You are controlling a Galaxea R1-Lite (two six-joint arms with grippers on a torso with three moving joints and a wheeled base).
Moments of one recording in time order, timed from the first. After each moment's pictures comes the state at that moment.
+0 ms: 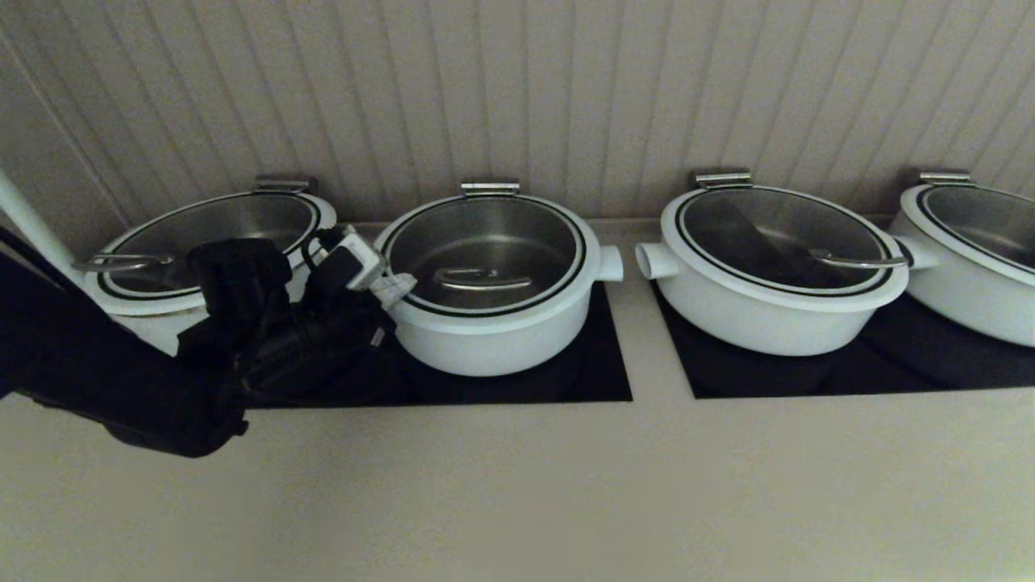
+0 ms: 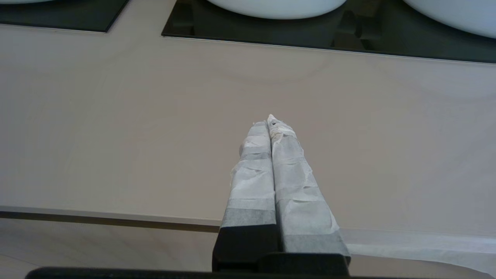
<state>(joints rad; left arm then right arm) -0.19 1.94 -0.80 -1.07 -0.35 0.55 -0.01 0.00 -0.03 0.09 0.03 -0.08</state>
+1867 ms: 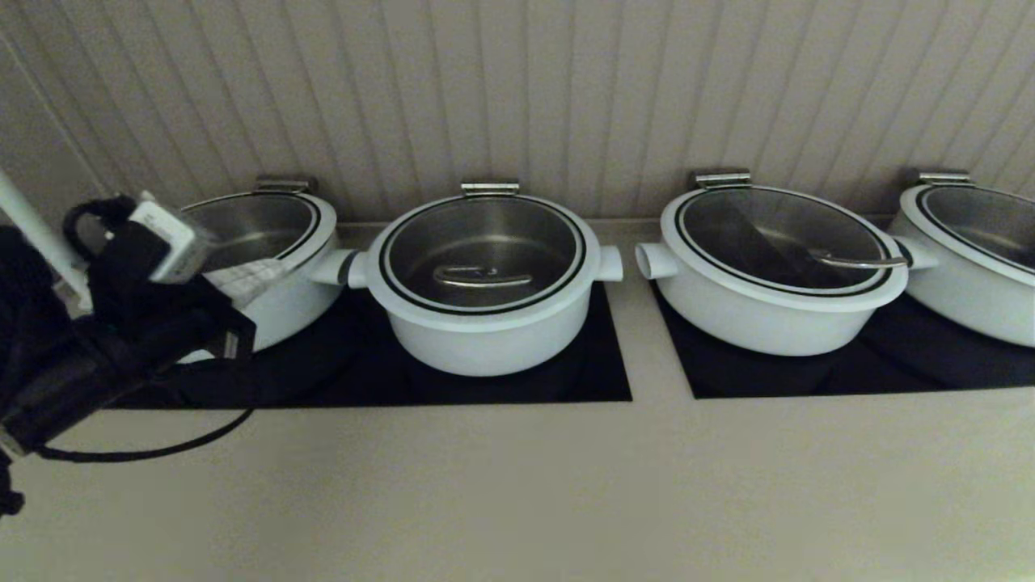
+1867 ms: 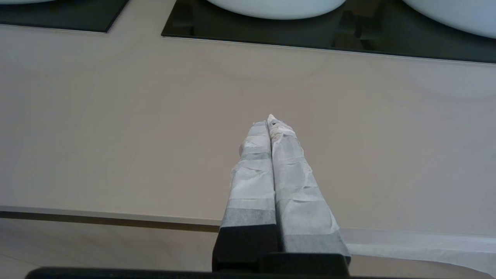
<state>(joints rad) 0.00 1.46 -0.55 -0.90 -0.30 0.50 -0.01 0.00 -0.03 0.09 0.03 -0.08</state>
